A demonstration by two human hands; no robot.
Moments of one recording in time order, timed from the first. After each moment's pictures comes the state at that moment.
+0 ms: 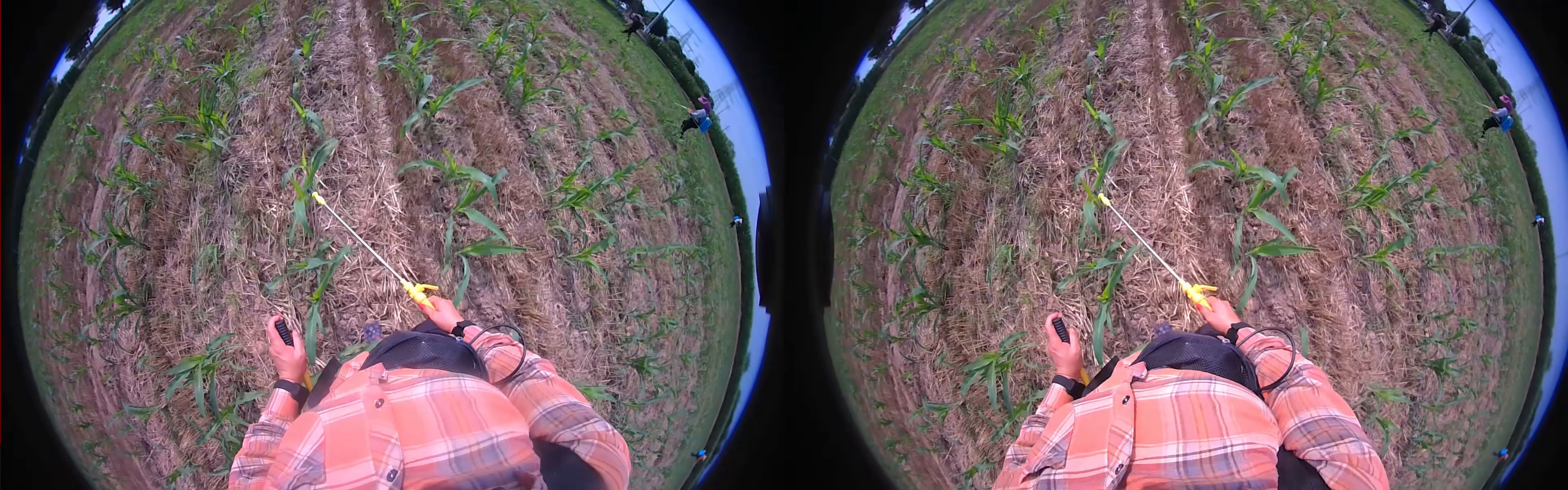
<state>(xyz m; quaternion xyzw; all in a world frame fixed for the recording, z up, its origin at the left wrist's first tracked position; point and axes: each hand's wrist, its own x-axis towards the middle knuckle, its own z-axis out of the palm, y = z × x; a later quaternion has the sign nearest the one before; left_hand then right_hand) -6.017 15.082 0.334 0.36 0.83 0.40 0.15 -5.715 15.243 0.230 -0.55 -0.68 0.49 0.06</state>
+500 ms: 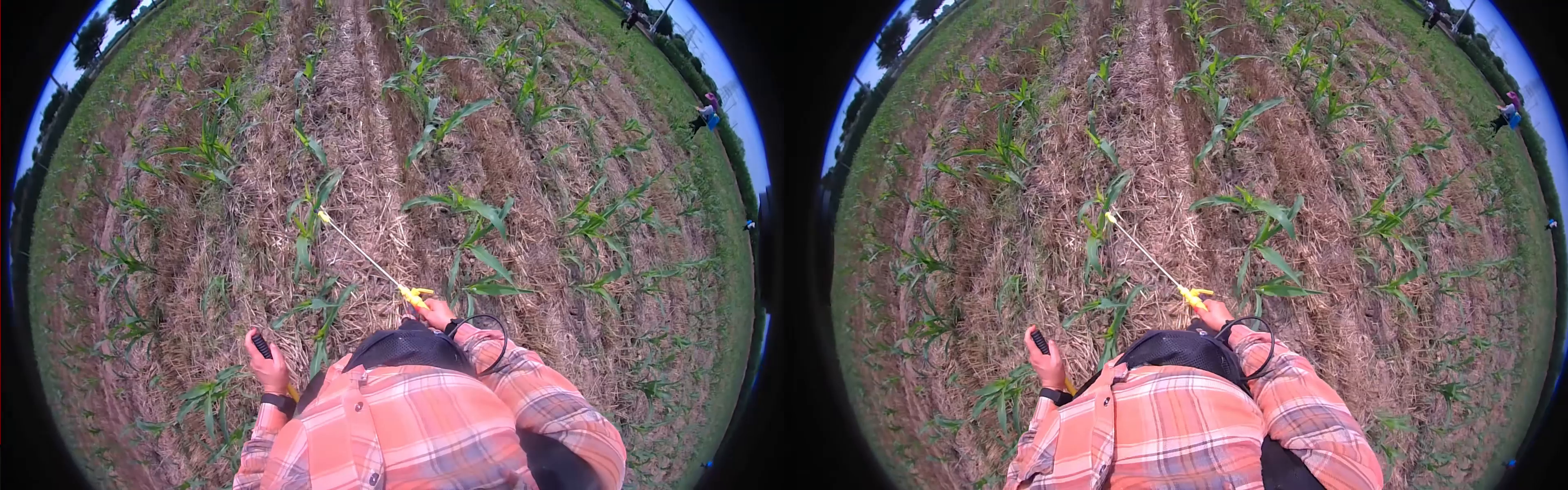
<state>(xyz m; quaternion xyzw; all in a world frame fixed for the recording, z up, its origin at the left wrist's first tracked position) -6.036 15.185 0.385 0.26 0.86 0.43 0.15 -5.744 15.377 0.190 -0.52 -0.65 0.55 0.05</state>
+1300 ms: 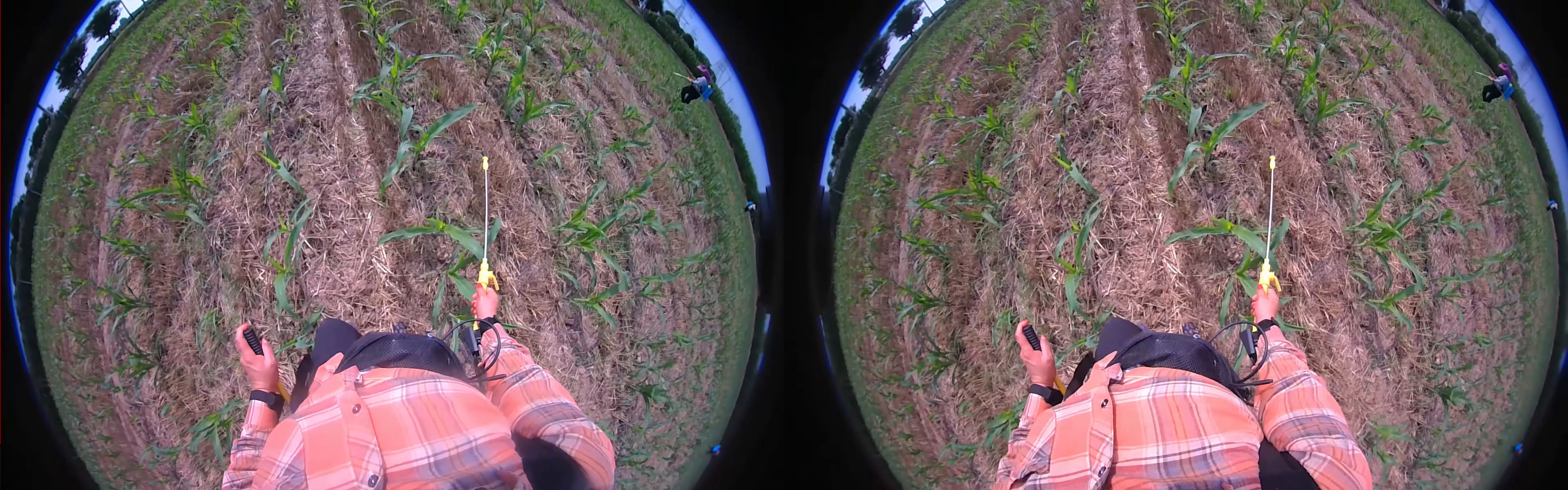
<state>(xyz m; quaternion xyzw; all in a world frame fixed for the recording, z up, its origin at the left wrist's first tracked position) -6.038 15.364 0.380 0.38 0.85 0.37 0.07 -5.629 15.551 0.188 -0.73 -0.26 0.52 0.35</state>
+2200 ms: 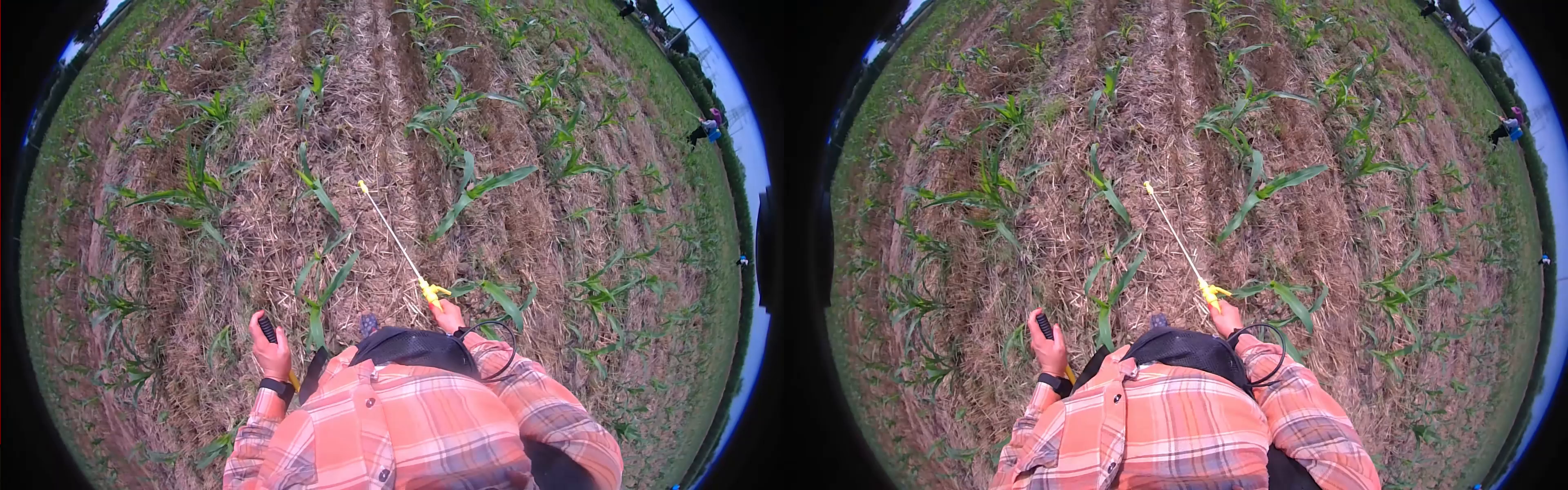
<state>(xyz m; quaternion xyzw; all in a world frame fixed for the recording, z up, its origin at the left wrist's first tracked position) -6.223 15.509 0.377 0.38 0.83 0.40 0.05 -5.895 15.665 0.204 -0.62 -0.66 0.42 0.09</state>
